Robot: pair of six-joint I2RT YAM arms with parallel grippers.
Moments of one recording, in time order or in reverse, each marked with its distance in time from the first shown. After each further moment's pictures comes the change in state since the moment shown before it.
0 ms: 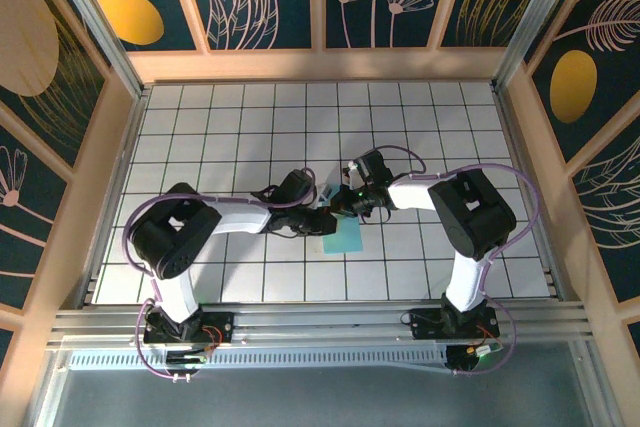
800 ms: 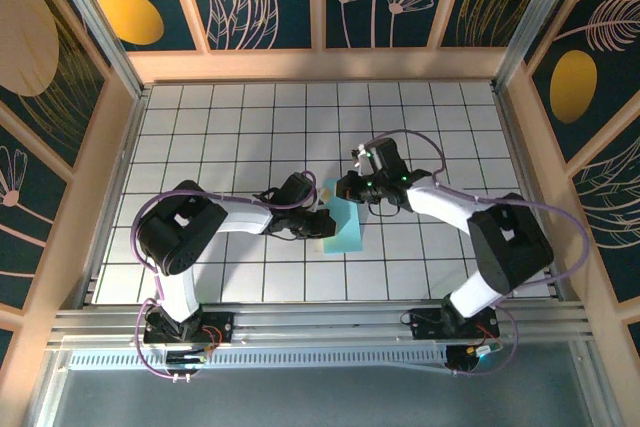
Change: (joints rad) left arm 0.000 0.027 -0.011 0.023 0.000 -0.012; right arm -0.001 -0.302 -0.037 -0.081 0.092 -0.002
